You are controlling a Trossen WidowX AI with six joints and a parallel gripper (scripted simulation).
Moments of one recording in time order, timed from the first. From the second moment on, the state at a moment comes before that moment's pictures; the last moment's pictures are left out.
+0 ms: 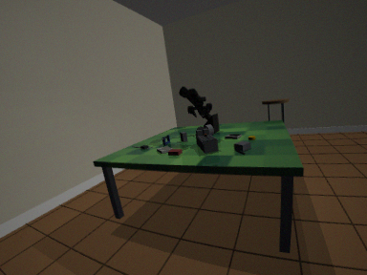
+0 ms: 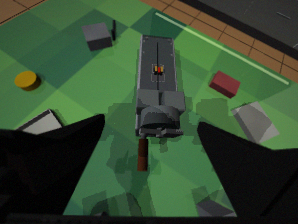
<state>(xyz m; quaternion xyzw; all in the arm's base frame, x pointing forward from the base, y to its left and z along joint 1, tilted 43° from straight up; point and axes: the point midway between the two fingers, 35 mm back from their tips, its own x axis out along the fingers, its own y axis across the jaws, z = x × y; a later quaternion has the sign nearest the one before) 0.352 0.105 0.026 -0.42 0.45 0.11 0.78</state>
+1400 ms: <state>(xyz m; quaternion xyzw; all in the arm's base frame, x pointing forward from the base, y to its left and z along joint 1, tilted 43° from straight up) 0.346 0.036 -0.042 -0.42 0.45 0.12 0.78</state>
